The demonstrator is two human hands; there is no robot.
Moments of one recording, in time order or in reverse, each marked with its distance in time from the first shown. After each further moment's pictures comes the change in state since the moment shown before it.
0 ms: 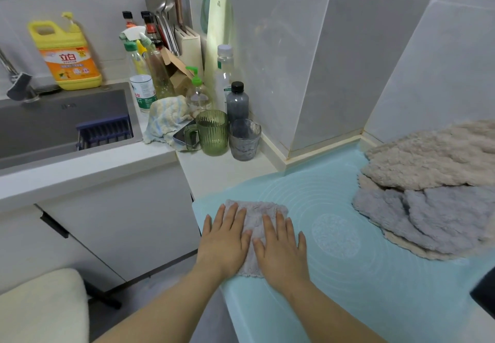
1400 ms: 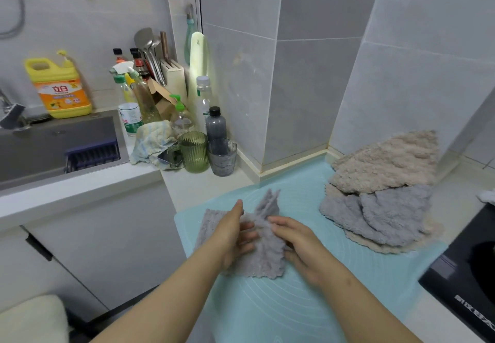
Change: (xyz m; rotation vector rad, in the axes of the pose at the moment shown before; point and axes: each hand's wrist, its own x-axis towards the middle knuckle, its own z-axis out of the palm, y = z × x) left_hand -0.012 0.079 -0.060 -1.626 -0.225 -0.442; right_hand -0.036 0.054 -0.087 1.437 -0.116 0.139
